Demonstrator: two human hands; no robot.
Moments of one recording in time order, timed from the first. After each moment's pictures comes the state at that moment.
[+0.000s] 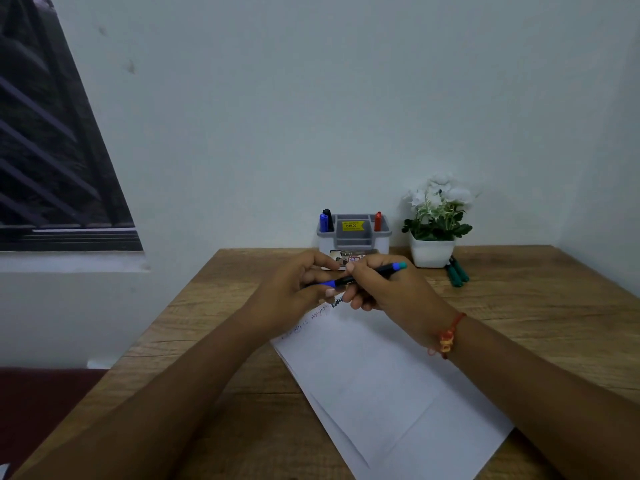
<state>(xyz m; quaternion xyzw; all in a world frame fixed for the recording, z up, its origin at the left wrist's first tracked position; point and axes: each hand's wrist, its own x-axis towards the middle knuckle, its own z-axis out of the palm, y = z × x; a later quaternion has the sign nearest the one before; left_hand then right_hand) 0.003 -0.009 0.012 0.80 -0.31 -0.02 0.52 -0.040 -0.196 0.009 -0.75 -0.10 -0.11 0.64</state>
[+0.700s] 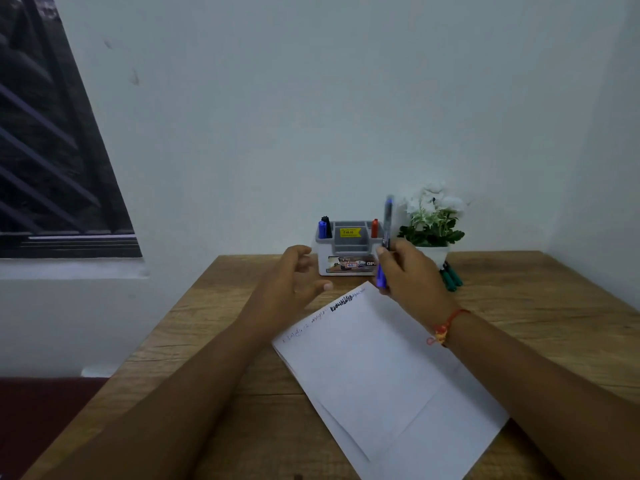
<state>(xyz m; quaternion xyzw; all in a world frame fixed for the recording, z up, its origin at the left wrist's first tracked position) 0.020 -0.007 0.003 0.86 -0.25 0.13 0.43 -0.020 -0.220 0.005 -0.83 0.04 -0.25 0.49</state>
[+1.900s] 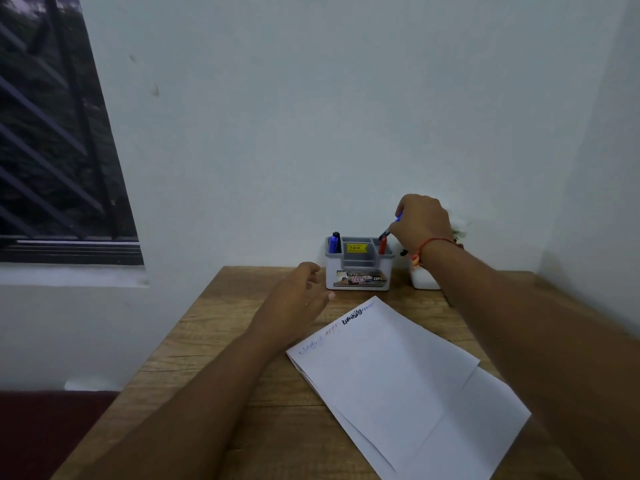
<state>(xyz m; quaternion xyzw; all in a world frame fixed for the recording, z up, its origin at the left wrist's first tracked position) 0.036 0.005 -0.005 0.87 -0.28 0.17 0.37 0.053 -0.238 0.095 -0.92 0.16 -0.33 0.12</state>
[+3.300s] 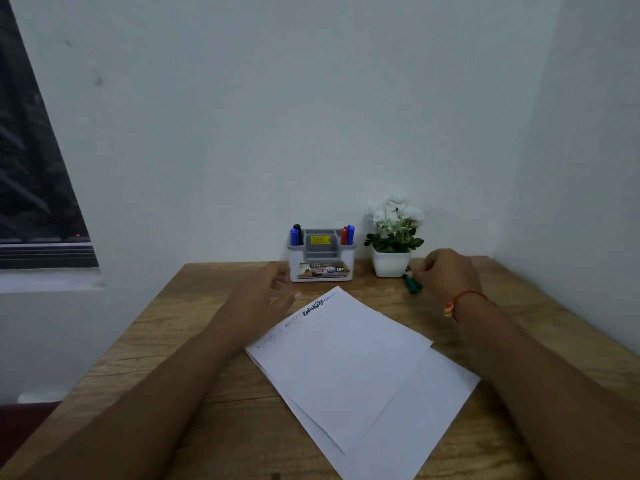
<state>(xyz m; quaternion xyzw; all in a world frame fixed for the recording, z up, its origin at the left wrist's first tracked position) 0.032 -0.002 -0.007 0.88 -0.30 0.16 0.34 -0.033 -0.322 0.017 -0.90 0.27 -0.24 0.24</state>
